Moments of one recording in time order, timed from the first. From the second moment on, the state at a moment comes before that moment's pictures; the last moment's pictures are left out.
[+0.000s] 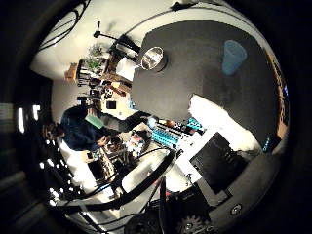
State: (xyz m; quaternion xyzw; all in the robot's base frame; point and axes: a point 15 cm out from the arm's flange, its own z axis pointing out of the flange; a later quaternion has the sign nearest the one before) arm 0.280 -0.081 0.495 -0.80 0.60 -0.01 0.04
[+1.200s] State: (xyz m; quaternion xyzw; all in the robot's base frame) arm 0.330 -0.200 0.468 -0.68 0.70 0.05 0.22
